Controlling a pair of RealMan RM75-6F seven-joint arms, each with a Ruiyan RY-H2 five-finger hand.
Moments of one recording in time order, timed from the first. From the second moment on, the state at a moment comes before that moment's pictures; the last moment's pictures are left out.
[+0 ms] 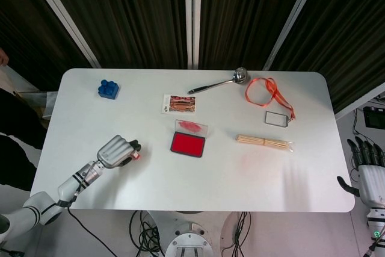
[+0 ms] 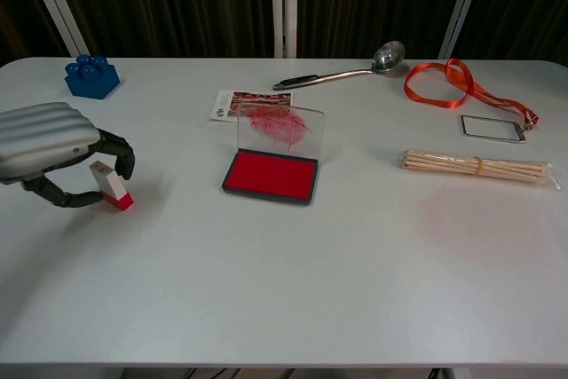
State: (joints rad) left arm -0.59 -1.61 0.10 -0.92 1.78 1.15 -0.12; right arm 0.02 -1.15 0.06 -1.53 -1.45 1.48 -0.05
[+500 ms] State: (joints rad) left arm -0.61 -1.65 0.11 -0.86 1.77 1.17 -0.14; right arm 0.03 -1.15 0.07 -1.52 -1.44 1.47 -0.05
